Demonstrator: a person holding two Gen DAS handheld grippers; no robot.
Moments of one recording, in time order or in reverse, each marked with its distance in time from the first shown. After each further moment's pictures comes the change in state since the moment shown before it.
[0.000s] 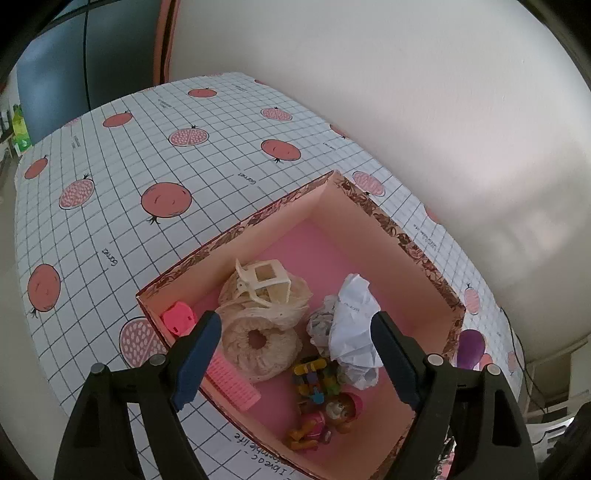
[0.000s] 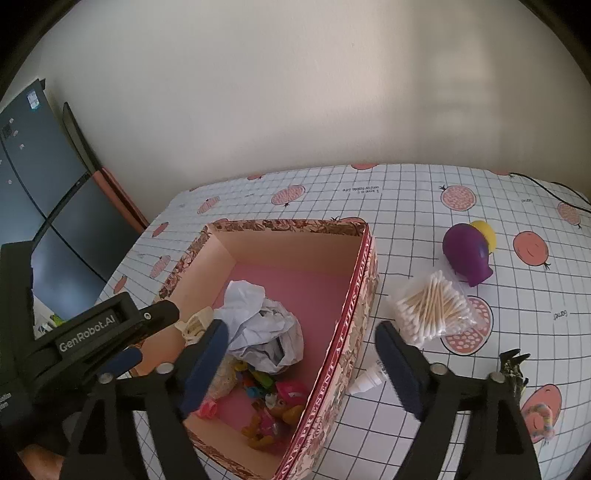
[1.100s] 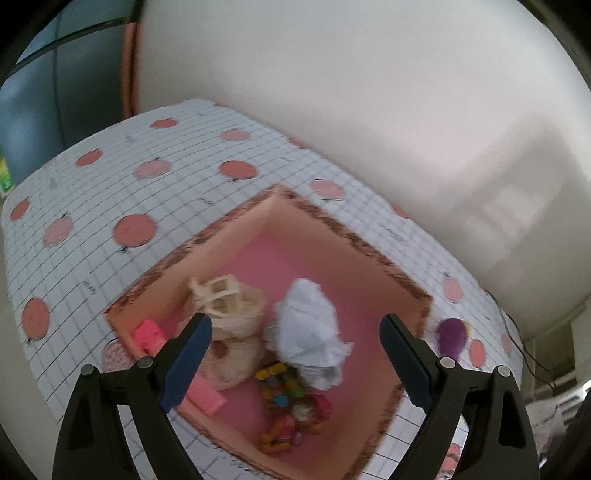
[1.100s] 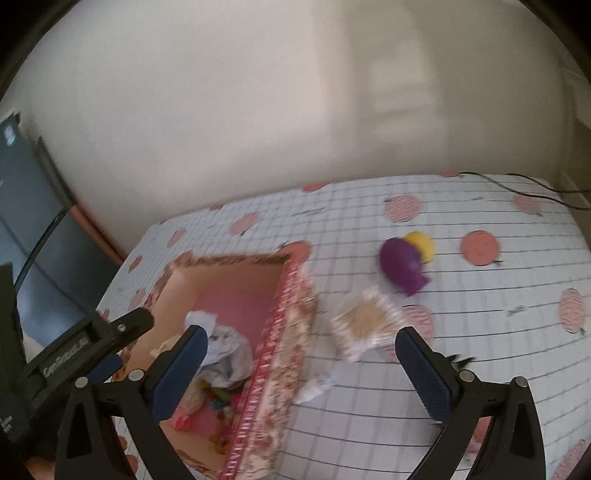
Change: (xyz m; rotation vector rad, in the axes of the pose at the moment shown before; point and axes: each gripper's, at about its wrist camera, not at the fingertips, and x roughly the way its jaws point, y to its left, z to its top) left arm -0.015 -0.045 -0.010 0.137 -0.069 -0.073; right arm -0.038 -0.054 0.012 0.129 -0.082 -0.095
